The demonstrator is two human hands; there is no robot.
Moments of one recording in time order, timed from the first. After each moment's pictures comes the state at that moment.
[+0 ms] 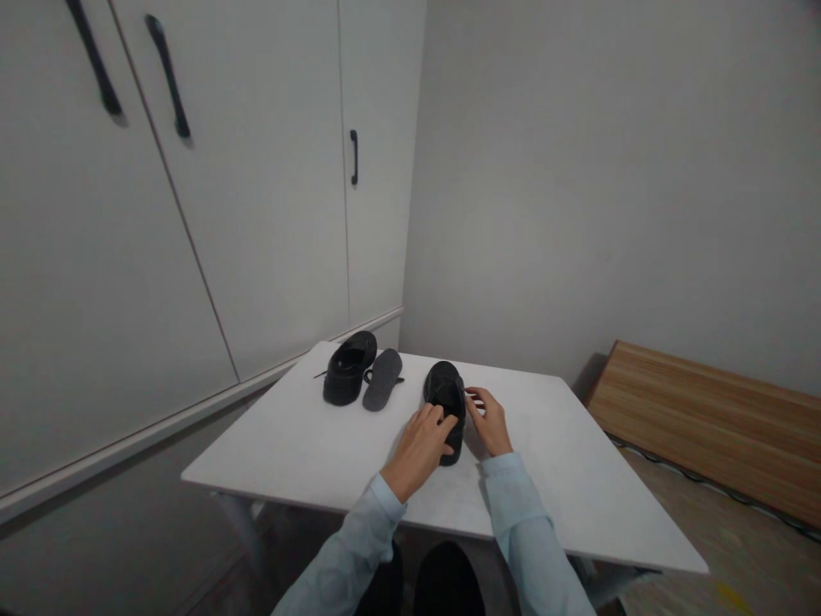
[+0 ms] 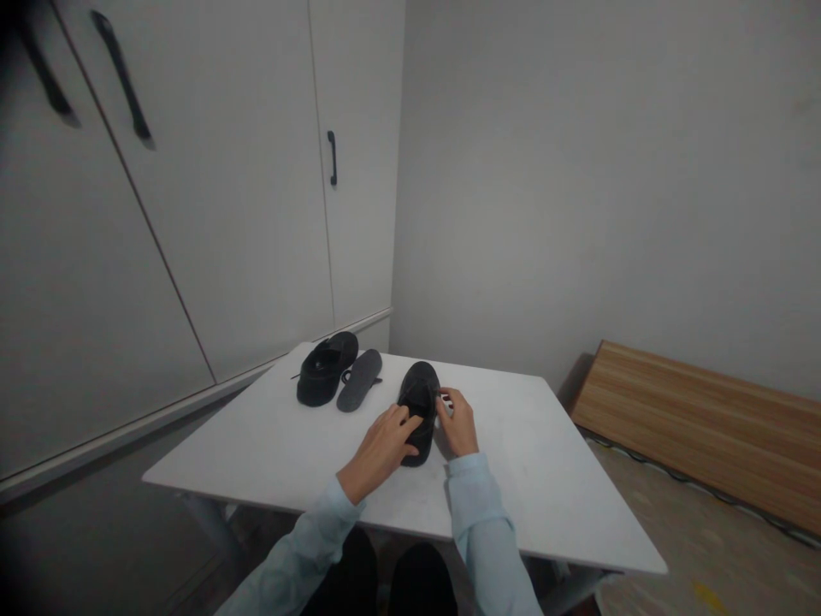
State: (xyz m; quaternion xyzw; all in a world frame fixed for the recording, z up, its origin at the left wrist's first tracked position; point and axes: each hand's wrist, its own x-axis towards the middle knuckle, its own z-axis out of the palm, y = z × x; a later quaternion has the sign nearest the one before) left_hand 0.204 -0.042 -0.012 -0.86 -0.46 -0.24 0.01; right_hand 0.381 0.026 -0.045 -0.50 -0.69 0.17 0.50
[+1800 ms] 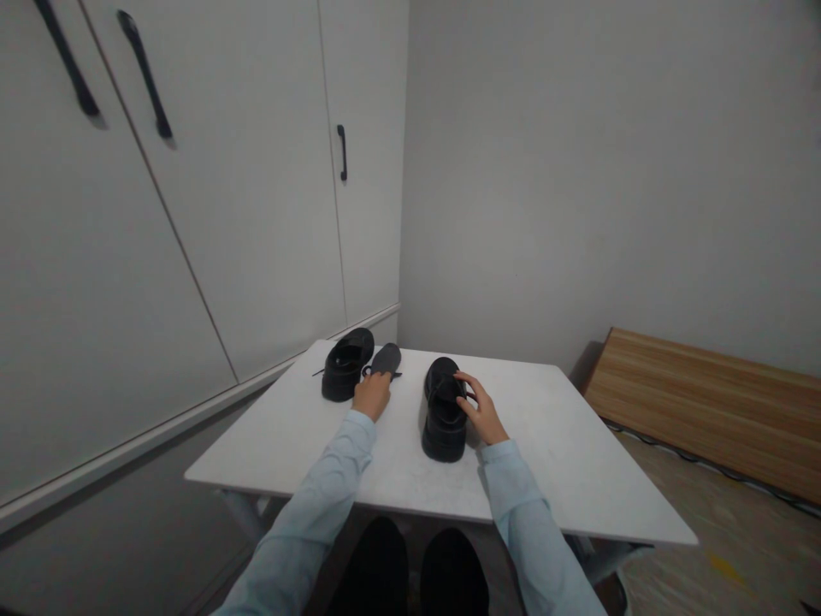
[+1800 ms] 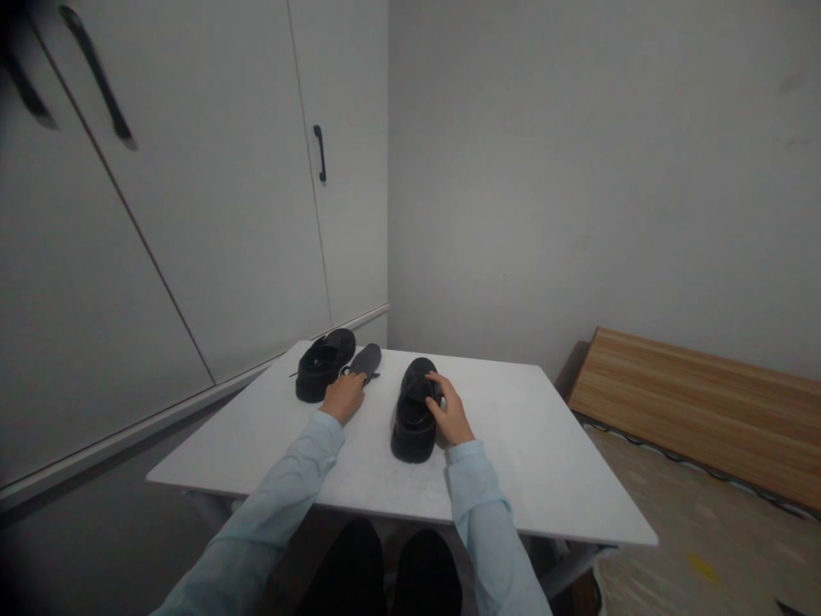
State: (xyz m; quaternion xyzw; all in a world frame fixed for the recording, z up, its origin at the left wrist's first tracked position) left_hand 0.130 0.049 -0.027 -0.72 -0.68 -0.09 0.04; right_hand 0.381 0.018 -0.040 -0.39 -0.71 0.26 0.52
